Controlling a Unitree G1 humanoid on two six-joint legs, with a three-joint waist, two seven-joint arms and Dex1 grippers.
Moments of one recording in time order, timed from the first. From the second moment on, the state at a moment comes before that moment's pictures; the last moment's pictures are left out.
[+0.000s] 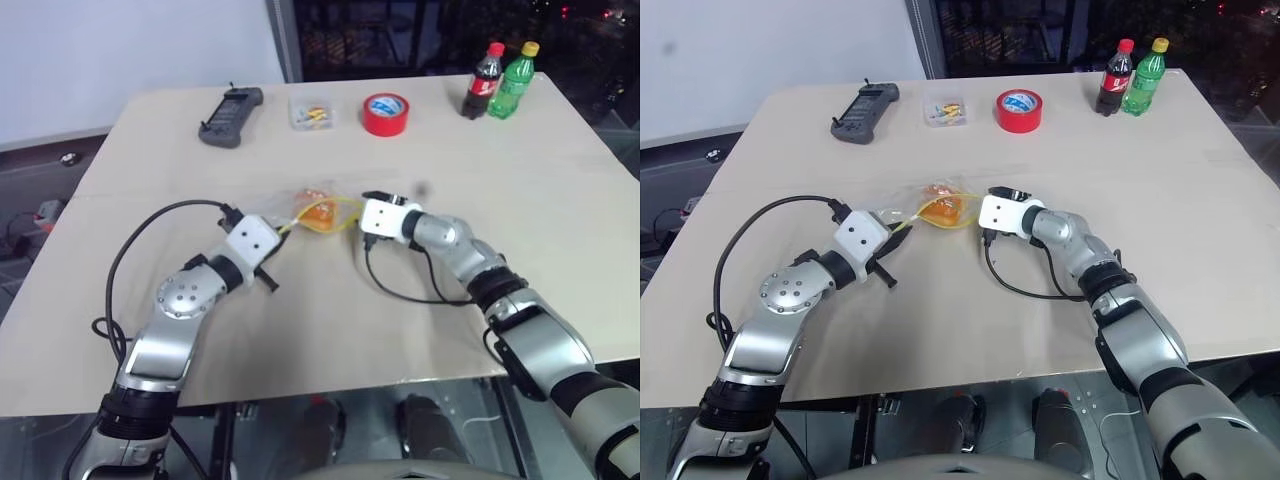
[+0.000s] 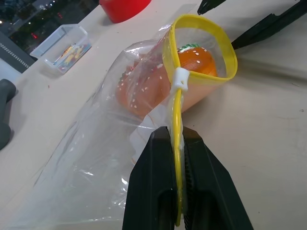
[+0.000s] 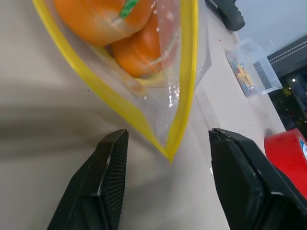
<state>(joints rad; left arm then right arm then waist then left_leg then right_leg) -0.19 0.58 -0.01 -0.27 0.01 0.30 -0.57 -0.92 -0.23 0.39 0.89 -0.41 -0.36 0.44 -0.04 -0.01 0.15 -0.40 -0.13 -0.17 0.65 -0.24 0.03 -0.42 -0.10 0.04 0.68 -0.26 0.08</state>
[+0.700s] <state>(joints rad) -0.67 0.50 -0.02 0.14 -0.02 0.21 -0.55 -1.14 -0.40 0.30 0.88 -0.41 -0.36 0.31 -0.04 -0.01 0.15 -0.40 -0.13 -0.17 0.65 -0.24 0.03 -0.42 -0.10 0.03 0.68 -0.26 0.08</state>
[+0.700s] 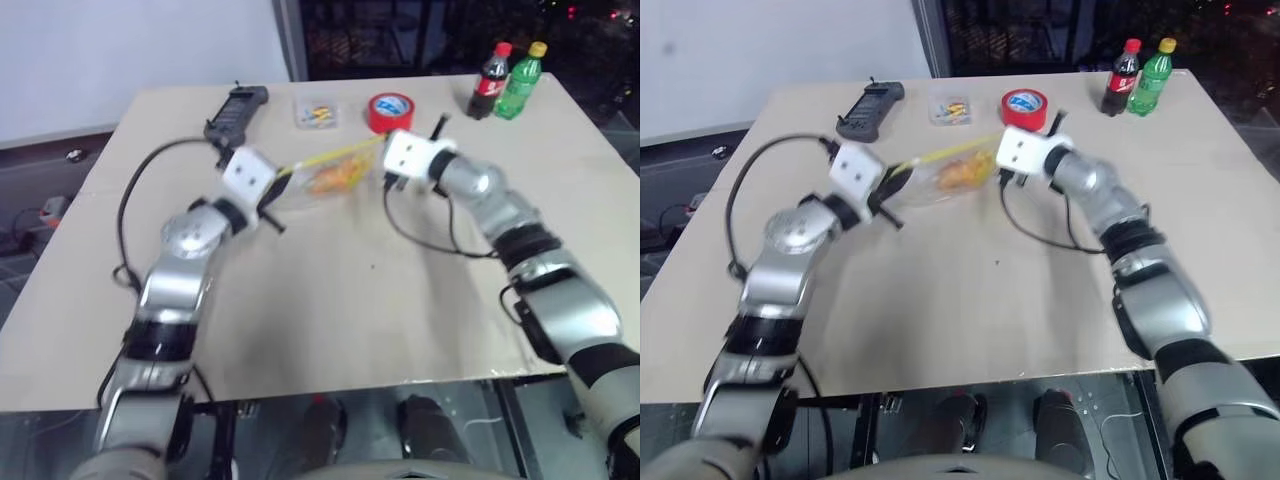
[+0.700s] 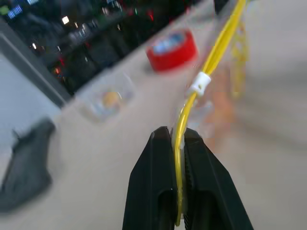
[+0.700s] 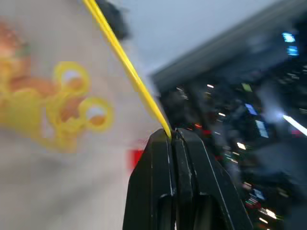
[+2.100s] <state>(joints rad) -0.39 0.51 -0.24 -0.19 0.40 0.00 -0.52 -0.67 -0.50 0.42 -0.10 -0.35 0.00 0.76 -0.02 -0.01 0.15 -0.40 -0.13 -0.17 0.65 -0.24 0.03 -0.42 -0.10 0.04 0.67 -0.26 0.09</state>
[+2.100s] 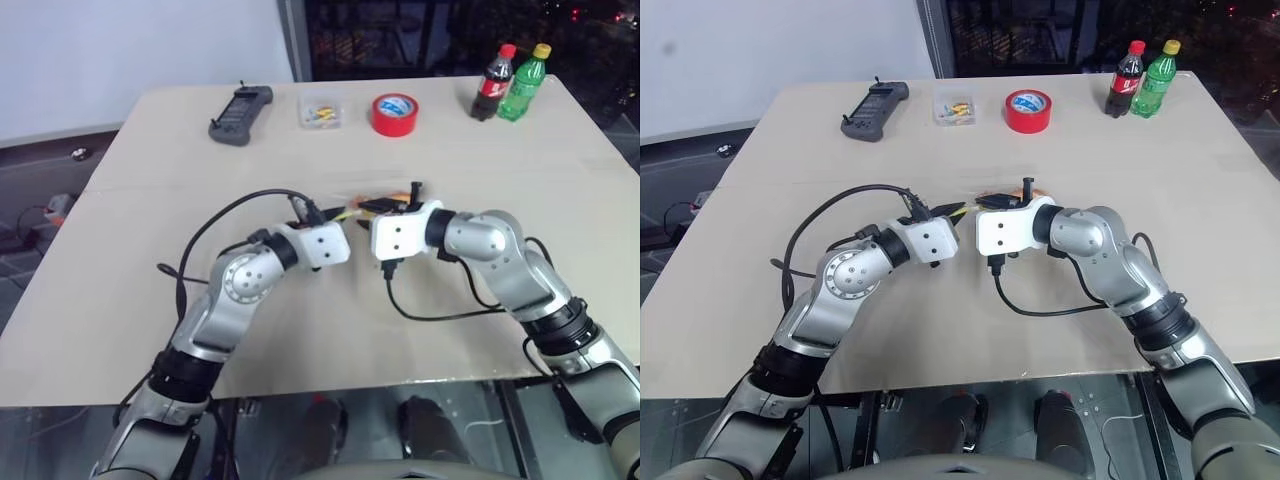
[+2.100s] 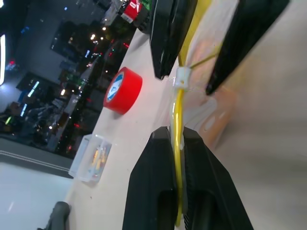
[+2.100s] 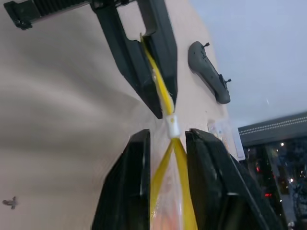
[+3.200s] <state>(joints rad) -0.38 0.53 -0.17 -0.16 0.25 0.00 -0.52 -0.66 -0.68 0.32 0.04 -0.38 -0.05 0.67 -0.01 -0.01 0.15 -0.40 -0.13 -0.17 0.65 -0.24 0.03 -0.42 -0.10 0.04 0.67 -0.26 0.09</state>
